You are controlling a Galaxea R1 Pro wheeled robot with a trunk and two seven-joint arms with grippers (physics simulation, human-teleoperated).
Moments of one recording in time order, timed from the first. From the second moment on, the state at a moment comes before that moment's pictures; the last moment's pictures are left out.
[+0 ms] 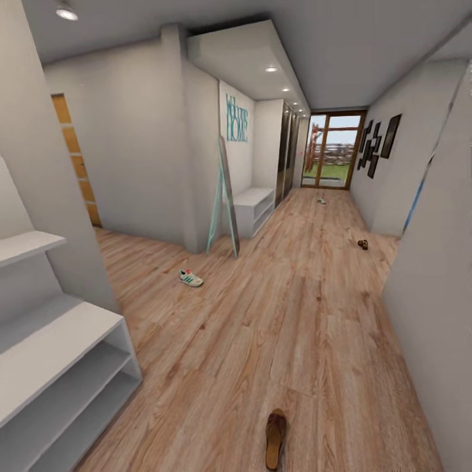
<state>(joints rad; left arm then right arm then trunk) 0.00 0.05 0.02 -0.44 0.00 -0.39 -0.01 -0.01 -0.04 -0.02 -0.45 -0.01 -0.42 0.00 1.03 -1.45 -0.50</state>
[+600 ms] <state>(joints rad) 0.01 0.07 0.05 -0.43 0.00 -0.39 -0.01 -0.01 -0.02 -0.02 -0.45 0.00 -0.42 0.00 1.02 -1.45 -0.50</state>
